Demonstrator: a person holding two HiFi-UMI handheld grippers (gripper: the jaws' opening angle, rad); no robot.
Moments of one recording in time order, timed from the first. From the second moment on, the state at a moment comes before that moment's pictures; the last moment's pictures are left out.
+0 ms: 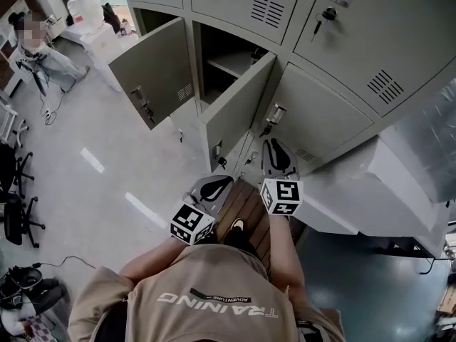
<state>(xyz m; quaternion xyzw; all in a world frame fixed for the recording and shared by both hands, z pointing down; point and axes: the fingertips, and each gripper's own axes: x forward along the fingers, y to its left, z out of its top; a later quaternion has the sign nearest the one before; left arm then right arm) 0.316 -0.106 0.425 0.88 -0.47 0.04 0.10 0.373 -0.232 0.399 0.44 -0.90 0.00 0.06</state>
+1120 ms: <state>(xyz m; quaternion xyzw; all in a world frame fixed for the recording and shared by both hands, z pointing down) 0.337 -0.167 0.441 0.85 -0.51 0.05 0.13 0.355 -0.338 0.424 0.48 -0.88 -0.01 0.07</state>
